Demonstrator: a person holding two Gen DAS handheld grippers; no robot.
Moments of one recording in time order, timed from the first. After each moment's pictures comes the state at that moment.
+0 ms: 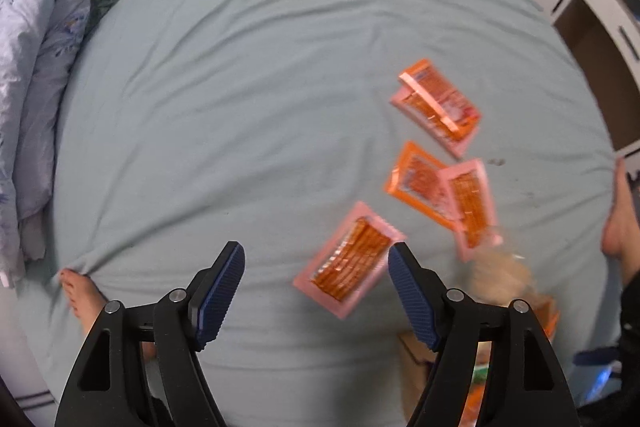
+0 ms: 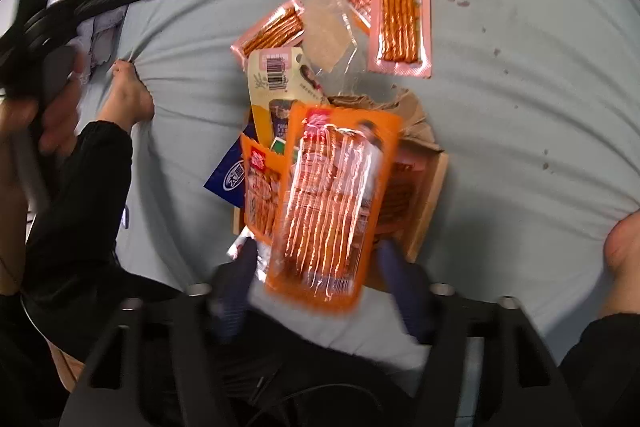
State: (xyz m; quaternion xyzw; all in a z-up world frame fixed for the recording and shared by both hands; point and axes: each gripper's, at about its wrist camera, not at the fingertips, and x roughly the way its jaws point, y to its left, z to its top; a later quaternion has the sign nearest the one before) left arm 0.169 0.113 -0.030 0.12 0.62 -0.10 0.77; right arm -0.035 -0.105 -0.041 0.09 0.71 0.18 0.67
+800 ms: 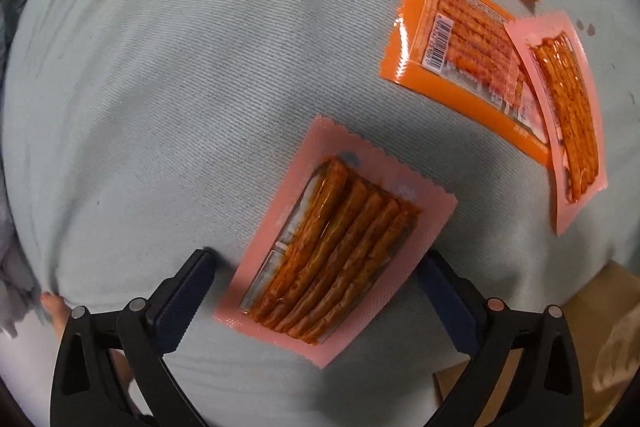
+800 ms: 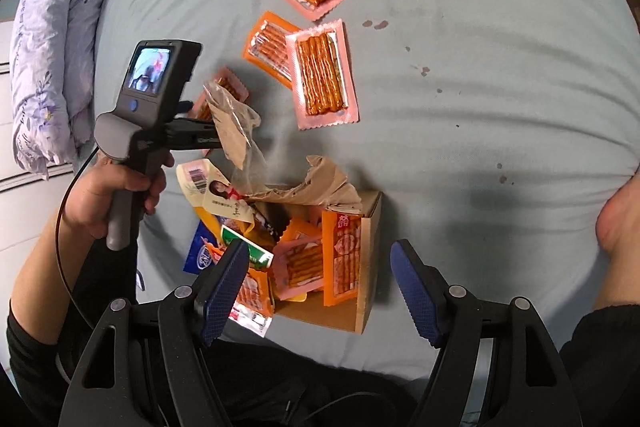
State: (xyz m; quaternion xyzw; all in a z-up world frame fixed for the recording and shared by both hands) left arm 0.173 0.065 -0.208 0.22 0.73 -0.11 0.64; right arm 0.006 -0.160 -0.051 0.17 0.71 0.11 0.68
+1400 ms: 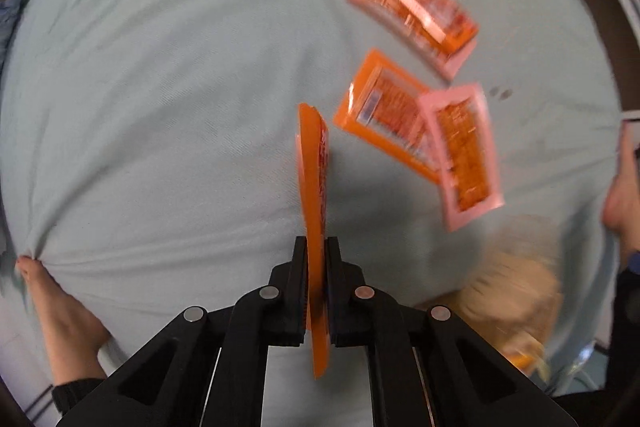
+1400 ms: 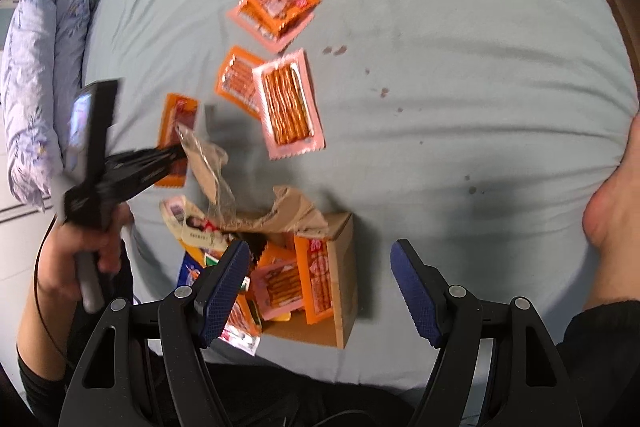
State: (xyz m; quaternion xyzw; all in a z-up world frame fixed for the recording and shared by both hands) left arm 0.152 0.085 -0.117 0.10 0.71 -0.14 0.68; right arm 0.014 -0.191 -0.043 0.20 0.69 0.07 0.70
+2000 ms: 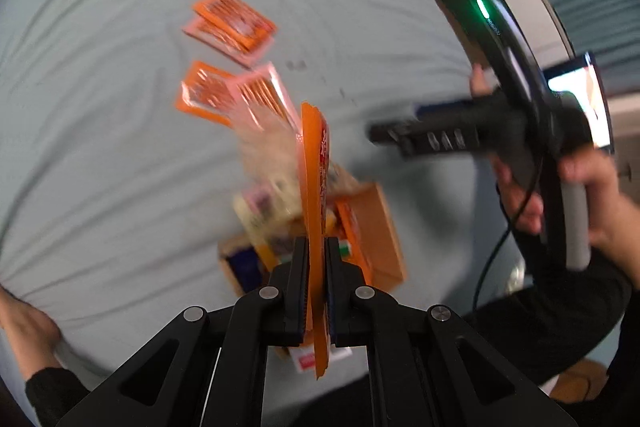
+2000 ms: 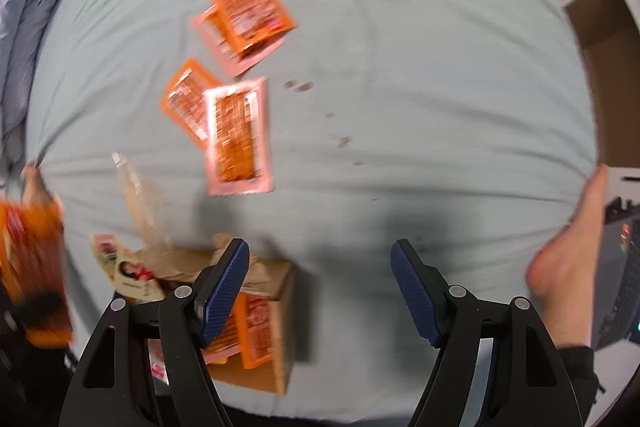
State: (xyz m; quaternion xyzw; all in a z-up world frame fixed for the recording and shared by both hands) left arm 0.061 0.046 -0.005 0.05 0.69 -0.33 0.64; right arm 0.037 -0.147 -0.060 0.07 0.68 0.01 0.73
